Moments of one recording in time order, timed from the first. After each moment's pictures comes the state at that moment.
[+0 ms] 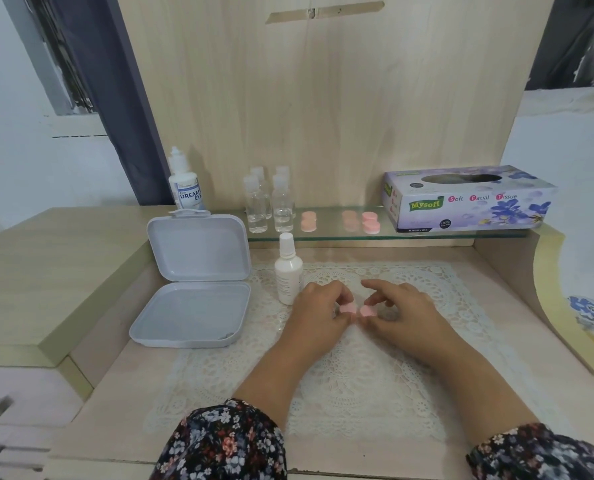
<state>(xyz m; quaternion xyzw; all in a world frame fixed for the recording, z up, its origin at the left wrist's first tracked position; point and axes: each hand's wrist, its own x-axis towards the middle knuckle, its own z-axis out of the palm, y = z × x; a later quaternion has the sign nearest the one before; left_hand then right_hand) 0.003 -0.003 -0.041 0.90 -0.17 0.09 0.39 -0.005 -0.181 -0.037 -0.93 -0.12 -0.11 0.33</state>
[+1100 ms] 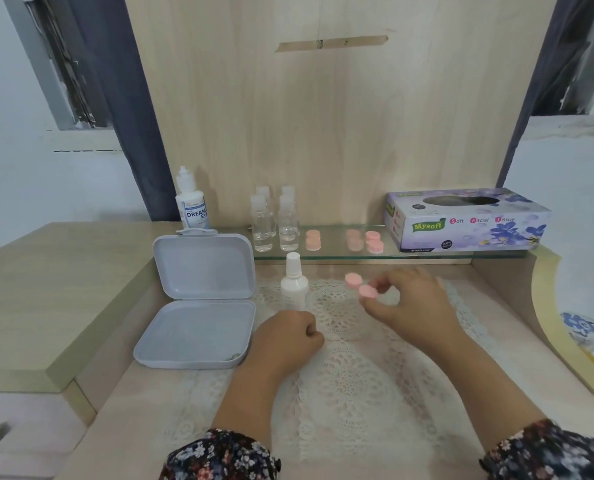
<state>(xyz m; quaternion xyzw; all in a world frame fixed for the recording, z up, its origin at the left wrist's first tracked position) 0.001 0.043 -0.024 0.96 -0.10 0.04 0.25 -0.003 -0.161 0.012 -0.93 -0.09 -0.25 0.27</state>
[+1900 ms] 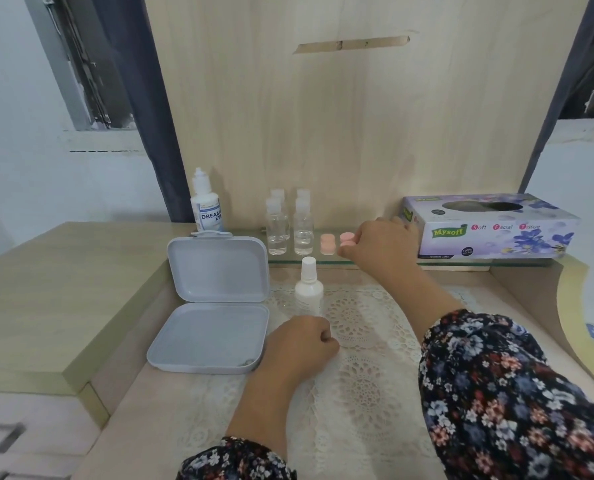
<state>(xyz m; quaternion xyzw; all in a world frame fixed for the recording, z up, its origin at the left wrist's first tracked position) 0.008 0.045 -0.030 0.96 -0.09 0.02 0.27 0.086 -0.102 0.065 -0.97 0.01 -0.23 0.06</state>
